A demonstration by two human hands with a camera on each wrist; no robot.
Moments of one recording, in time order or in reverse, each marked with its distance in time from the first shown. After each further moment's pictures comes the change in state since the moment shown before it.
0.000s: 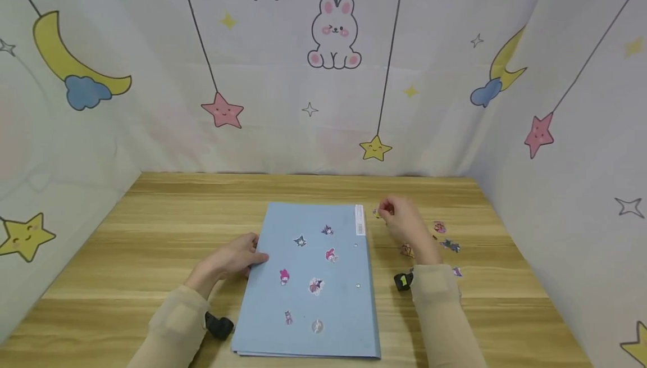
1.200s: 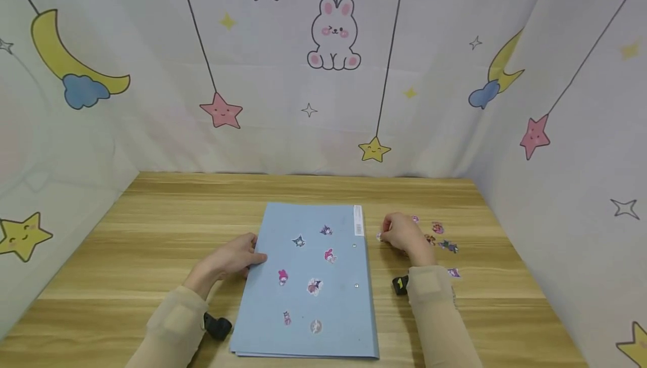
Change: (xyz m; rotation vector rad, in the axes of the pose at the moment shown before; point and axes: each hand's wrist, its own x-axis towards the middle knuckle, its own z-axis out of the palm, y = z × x) left_hand -0.002 0.000 0.000 -0.003 -0.006 0.021; right_hand -0.005 0.018 0.014 -0.107 -0.193 0.211
